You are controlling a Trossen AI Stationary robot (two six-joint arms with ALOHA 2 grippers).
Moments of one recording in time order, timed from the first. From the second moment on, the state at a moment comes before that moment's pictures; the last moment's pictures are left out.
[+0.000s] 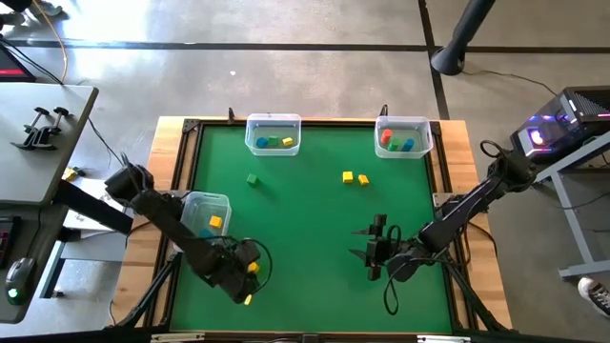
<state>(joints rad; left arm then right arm) -0.71 1.68 1.13 -0.87 -0.27 -1.30 0.69 1.41 0.70 -0.04 0.81 0.21</state>
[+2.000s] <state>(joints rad) -0.40 1.69 0.87 0.67 -0.59 -0.13 0.53 1.41 0.33 0.96 0.29 -0.44</state>
